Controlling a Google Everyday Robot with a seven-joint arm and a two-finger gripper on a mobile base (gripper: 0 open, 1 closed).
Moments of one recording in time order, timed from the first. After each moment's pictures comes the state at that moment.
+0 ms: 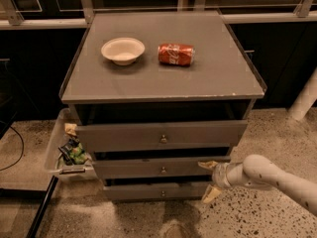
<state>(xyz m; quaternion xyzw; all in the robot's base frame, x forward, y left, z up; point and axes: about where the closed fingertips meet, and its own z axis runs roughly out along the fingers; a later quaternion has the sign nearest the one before) 0.557 -0.207 0.409 -0.64 0.68 0.11 0.36</state>
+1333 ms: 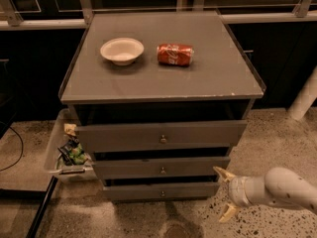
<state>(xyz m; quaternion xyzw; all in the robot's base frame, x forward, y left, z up) 0.467 -0.234 0.460 -0.65 0.68 0.09 0.33</state>
